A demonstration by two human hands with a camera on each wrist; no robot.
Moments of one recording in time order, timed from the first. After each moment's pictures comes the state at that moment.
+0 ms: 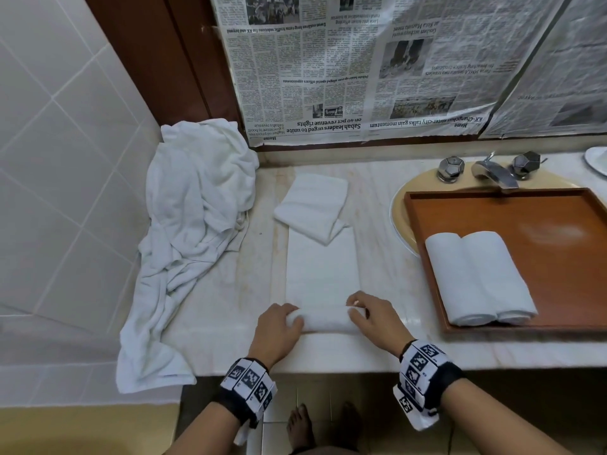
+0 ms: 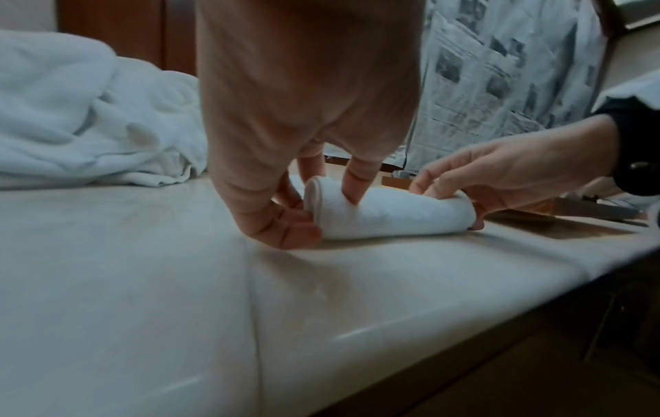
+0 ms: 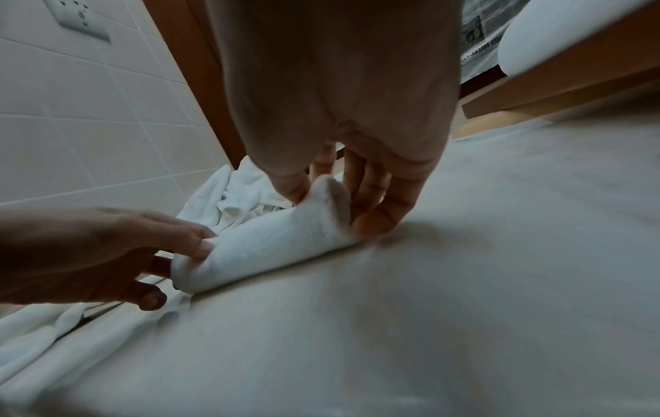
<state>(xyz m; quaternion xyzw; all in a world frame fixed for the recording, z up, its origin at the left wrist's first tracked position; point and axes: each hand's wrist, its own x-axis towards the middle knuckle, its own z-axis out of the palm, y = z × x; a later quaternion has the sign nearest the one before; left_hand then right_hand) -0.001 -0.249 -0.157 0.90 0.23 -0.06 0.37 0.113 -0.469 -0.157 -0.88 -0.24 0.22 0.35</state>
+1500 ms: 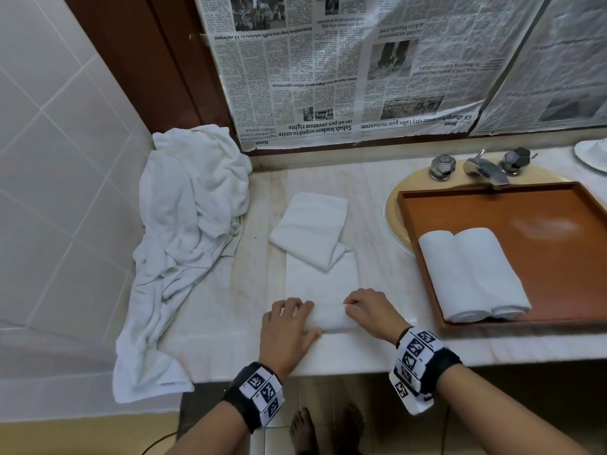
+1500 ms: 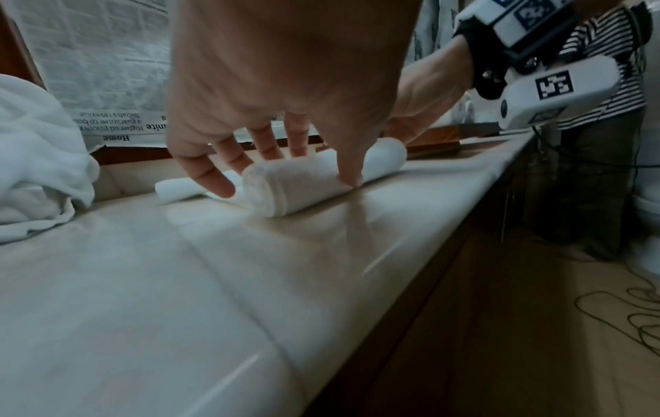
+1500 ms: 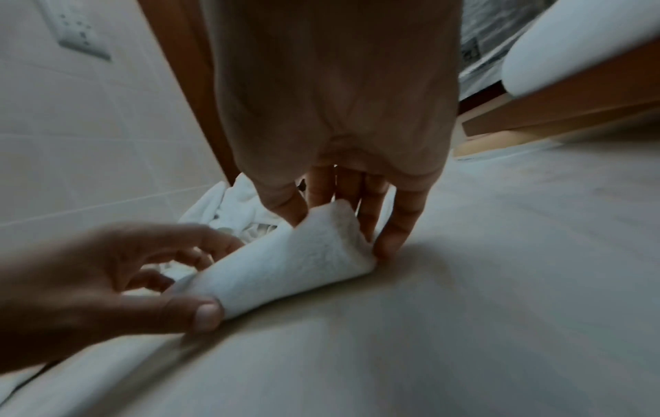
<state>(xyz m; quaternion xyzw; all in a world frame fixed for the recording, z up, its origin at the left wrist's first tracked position) 0.003 -0.271 -0.169 0.99 0.07 0.01 0.14 0.131 -0.461 -0.150 -0.89 -0.27 0.22 0.31</state>
